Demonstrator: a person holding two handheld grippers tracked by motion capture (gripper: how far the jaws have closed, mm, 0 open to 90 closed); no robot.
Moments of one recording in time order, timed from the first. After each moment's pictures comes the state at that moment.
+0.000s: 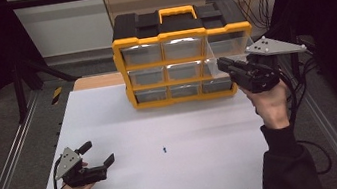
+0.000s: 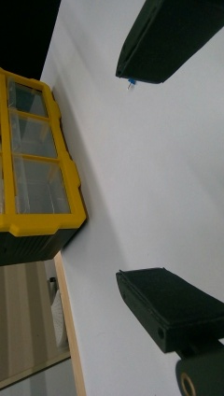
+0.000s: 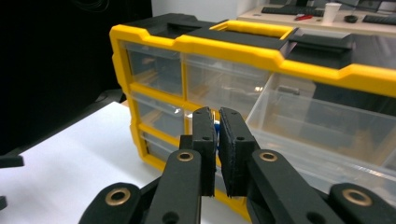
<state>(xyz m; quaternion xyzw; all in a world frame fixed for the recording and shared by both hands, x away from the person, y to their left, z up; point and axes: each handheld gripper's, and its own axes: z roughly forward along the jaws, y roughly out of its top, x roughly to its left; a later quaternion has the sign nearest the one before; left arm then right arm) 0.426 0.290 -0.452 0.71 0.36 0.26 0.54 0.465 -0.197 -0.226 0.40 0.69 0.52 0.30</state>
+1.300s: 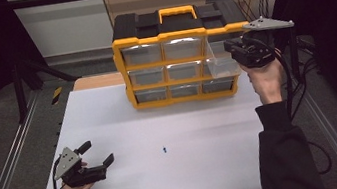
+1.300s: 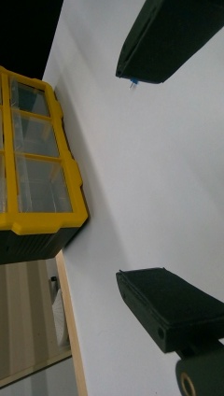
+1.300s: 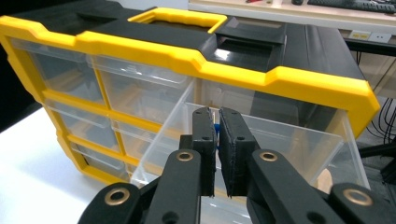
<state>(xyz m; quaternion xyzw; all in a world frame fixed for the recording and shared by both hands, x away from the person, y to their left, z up) 0.426 0.290 -0.451 0.71 0.36 0.26 0.54 0.526 -0.211 -0.225 0.46 0.68 0.46 0.33</state>
